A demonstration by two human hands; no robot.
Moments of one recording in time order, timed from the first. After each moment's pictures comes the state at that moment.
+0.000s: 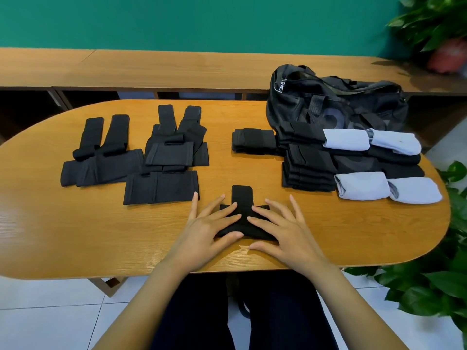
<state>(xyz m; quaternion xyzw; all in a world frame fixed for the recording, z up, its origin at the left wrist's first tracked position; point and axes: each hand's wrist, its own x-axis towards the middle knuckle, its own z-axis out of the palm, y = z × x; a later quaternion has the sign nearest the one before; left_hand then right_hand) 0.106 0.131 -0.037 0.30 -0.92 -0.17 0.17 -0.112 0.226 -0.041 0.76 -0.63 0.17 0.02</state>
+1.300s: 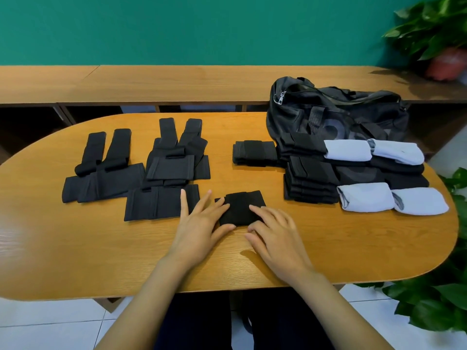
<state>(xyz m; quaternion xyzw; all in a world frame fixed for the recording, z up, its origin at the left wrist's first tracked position) 0.096 0.096 -0.028 0.39 -0.91 -0.06 0.14 -0.085 0.205 -0.032 0.70 -0.69 0.20 -0.01</state>
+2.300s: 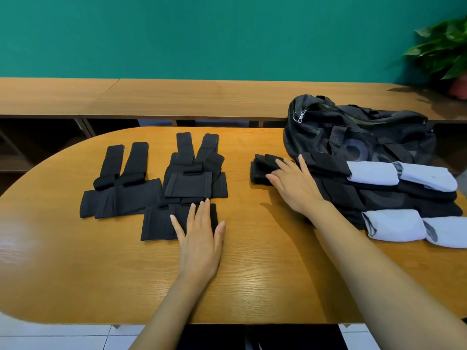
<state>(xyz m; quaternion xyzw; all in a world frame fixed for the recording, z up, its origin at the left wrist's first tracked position) 0.103 0.079 -0.039 0.55 -0.79 -0.11 0.25 -0.152 0.053 0.022 0.68 -0.73 0.09 0.02</state>
